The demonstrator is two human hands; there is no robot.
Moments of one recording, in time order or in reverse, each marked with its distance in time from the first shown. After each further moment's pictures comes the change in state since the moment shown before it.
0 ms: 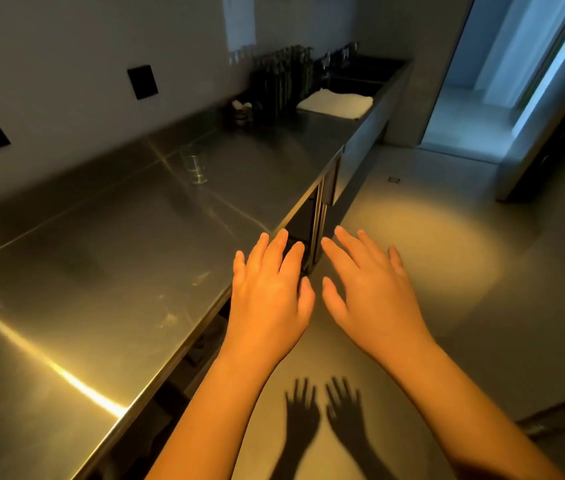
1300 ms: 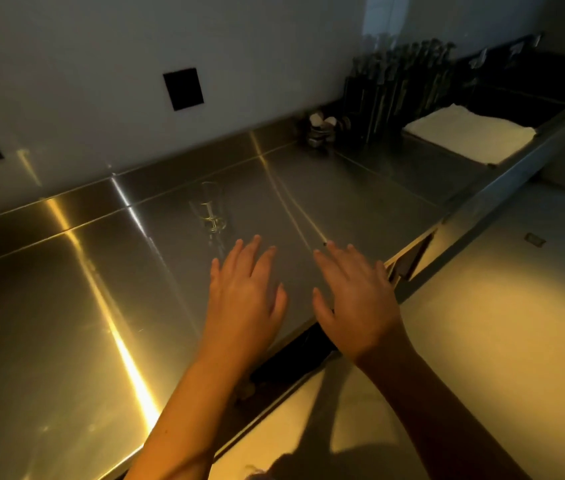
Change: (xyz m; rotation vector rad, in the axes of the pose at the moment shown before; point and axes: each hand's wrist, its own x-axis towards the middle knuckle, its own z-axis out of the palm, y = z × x) left_hand 0.310 -0.088 0.179 0.185 0.018 -0.468; right_hand 0.339 0.178 0.198 0.243 -0.503 -0.289
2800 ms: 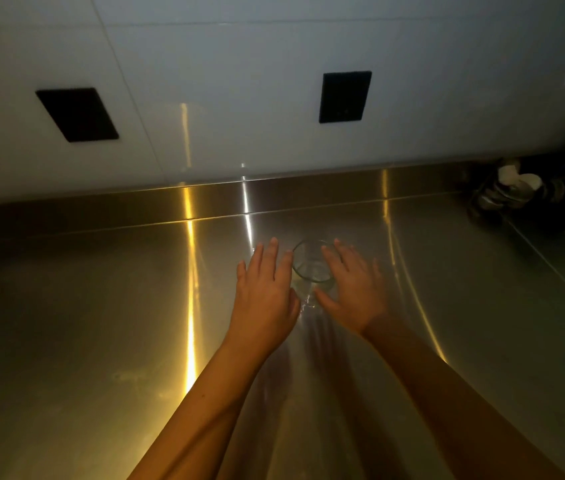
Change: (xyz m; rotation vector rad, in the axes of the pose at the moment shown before) left_hand 0.177 -0.197 0.060 0.148 0.036 -0.411; right_hand 0.346 -0.052 0.148 0.024 -0.184 -0.437
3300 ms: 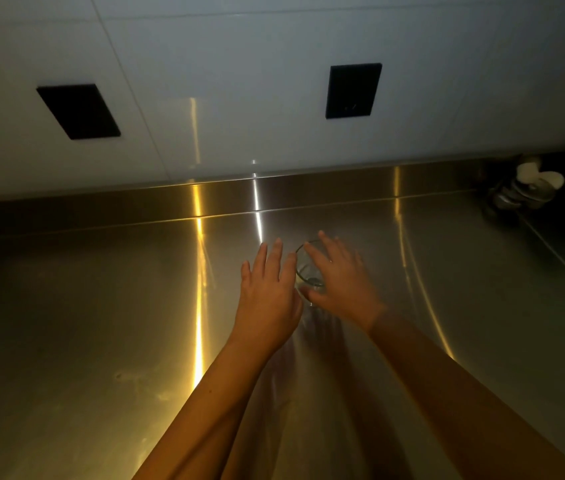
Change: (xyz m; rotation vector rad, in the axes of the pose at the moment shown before) left_hand 0.012 -0.004 0.015 0.051 -0.067 -0.049; right_hand 0.035 0.000 0.014 0.003 -0.062 -0.127
